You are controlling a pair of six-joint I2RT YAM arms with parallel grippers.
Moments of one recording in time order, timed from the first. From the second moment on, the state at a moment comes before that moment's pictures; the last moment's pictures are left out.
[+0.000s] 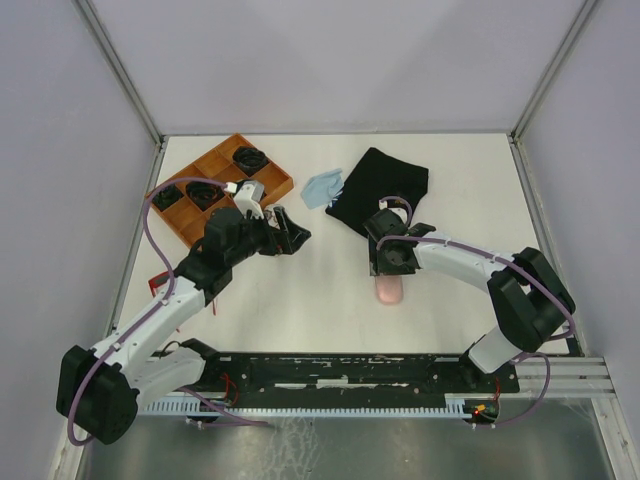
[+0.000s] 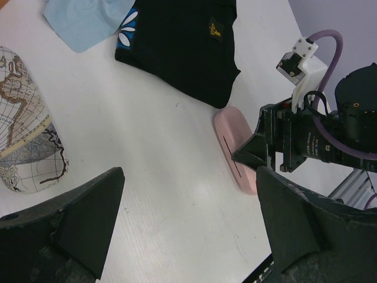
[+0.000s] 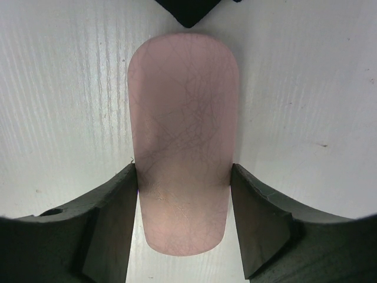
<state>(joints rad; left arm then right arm) -0.47 1.01 0.68 -0.02 0.21 -0.51 0.67 1.58 0.95 -0.56 0.26 0.58</state>
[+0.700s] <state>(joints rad) -0.47 1.02 0.68 -0.02 0.21 -0.51 0.66 1.58 0.96 -0.56 0.22 0.55</state>
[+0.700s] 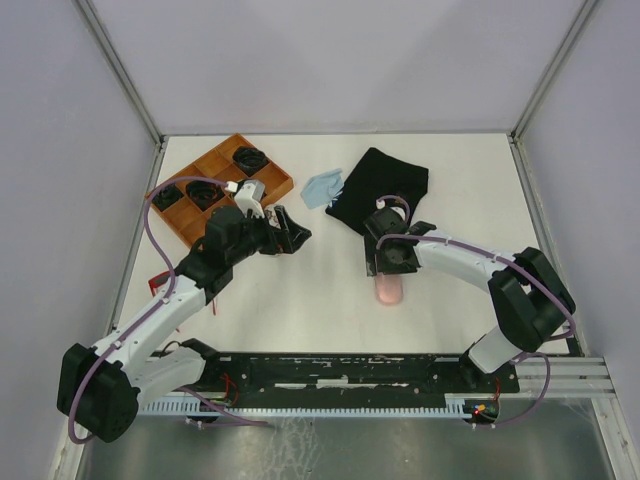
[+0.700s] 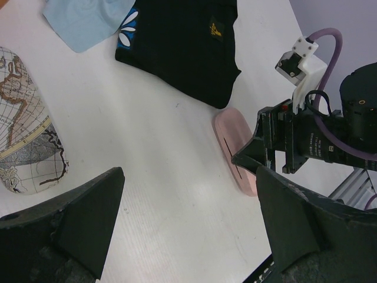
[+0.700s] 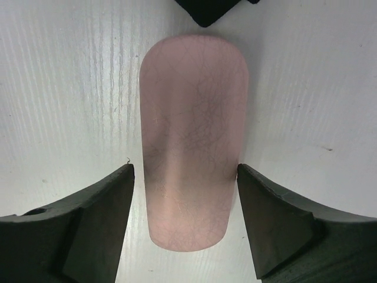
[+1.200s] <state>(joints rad) -0.47 1.02 0.69 -0.02 0.21 -0.51 0.63 1.58 0.96 -0.57 0.20 0.54</state>
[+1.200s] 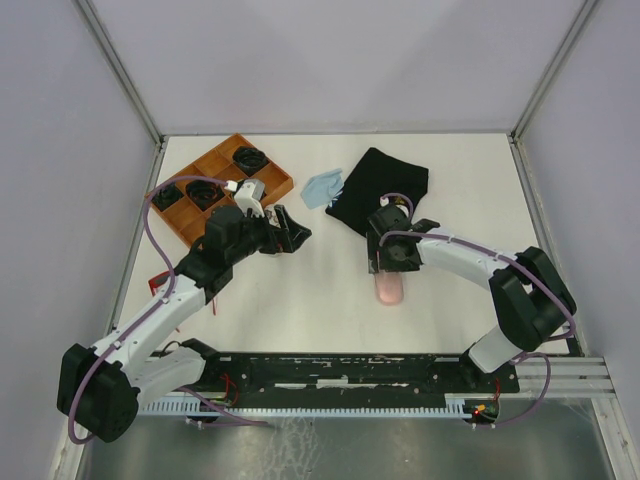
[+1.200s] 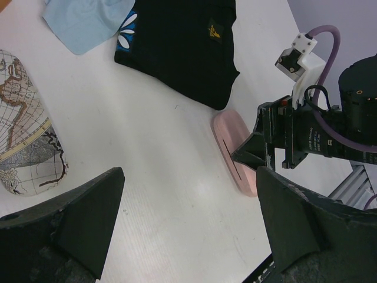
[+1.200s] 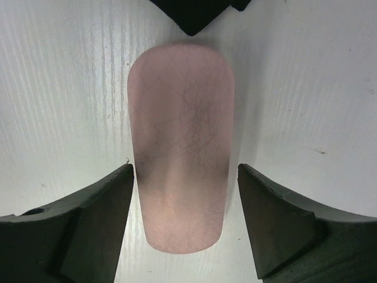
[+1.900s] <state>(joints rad) -0.47 1.03 0.69 -0.03 0.21 -0.51 0.57 1.60 0.96 -0.56 0.08 0.51</state>
